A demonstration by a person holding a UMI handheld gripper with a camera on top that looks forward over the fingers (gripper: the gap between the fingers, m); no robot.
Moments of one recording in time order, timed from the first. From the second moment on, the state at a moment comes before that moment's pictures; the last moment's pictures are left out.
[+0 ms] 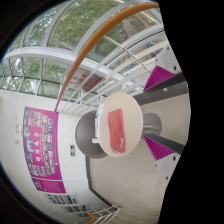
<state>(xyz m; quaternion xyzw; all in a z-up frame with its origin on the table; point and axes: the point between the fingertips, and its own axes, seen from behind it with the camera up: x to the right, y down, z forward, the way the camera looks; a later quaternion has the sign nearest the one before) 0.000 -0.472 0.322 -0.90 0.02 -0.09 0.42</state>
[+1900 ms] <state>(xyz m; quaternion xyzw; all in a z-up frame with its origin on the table) -0.312 -0.053 0.083 -0.89 -0.07 0.16 0.42</state>
